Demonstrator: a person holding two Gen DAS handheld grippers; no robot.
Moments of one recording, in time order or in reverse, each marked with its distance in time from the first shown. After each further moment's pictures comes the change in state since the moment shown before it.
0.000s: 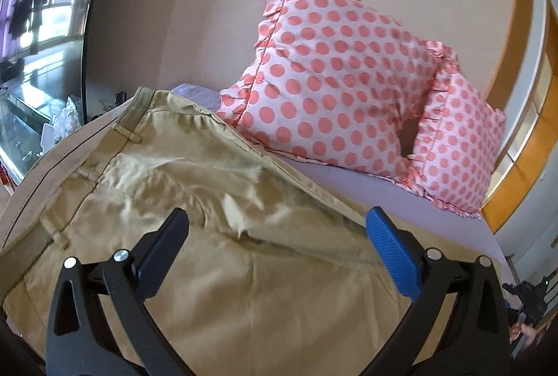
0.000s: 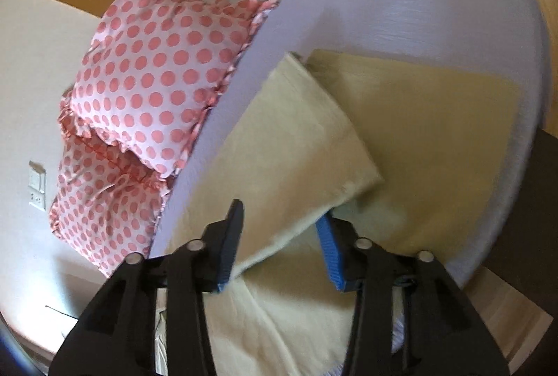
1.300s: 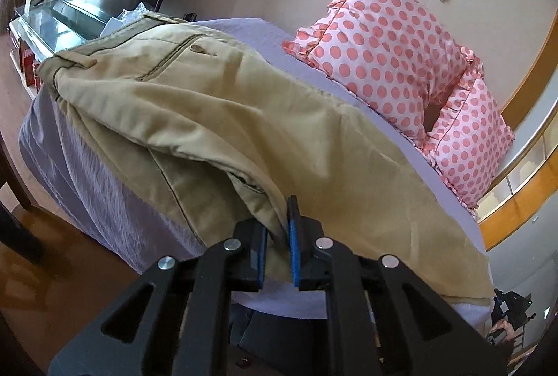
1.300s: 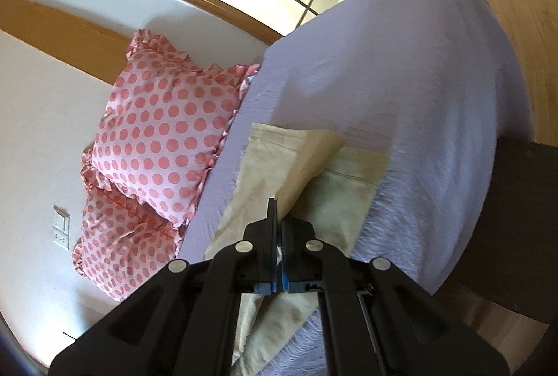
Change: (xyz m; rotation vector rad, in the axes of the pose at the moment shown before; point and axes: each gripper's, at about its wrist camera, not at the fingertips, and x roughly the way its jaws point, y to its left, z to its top) left arm -0.092 0.075 -0.142 -0.257 0.099 0.034; right arm -0.053 -0.076 0.018 0.097 -0.197 0.079
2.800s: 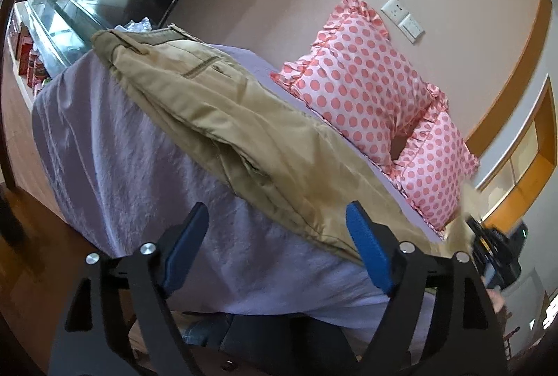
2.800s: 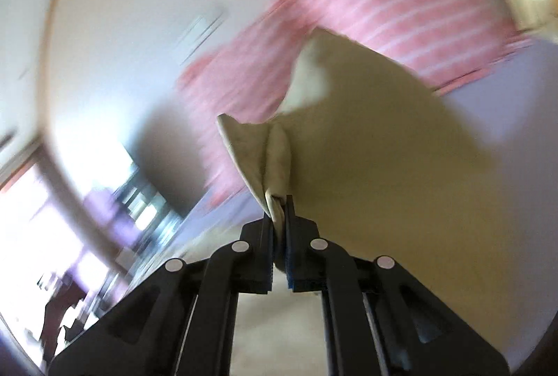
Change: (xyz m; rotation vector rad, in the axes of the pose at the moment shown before) left arm -0.051 0.023 -0.050 -0.053 -0.174 -0.149; right arm 0.049 0.233 -0.235 -0.744 0.445 0.541
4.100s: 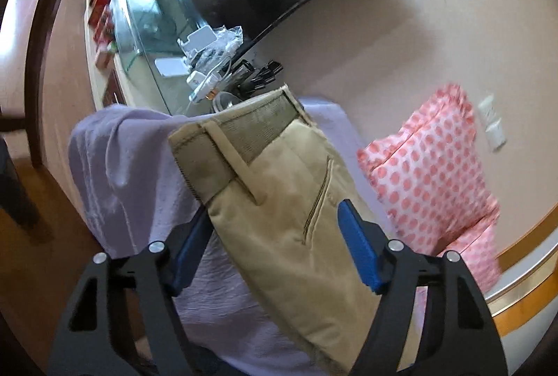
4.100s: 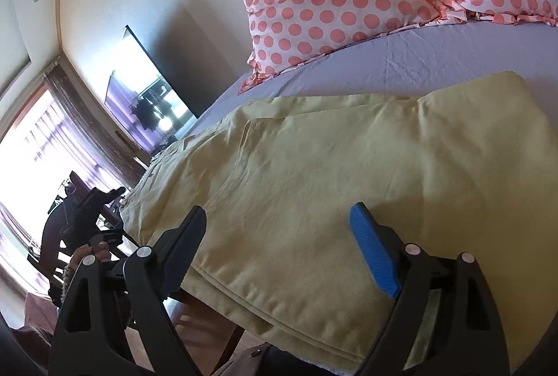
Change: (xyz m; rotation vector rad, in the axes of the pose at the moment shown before) left arm 0.028 0.088 0.105 -0.333 -0.083 0.233; right arm 0.065 0.023 -0.060 -0.078 0.300 0.018
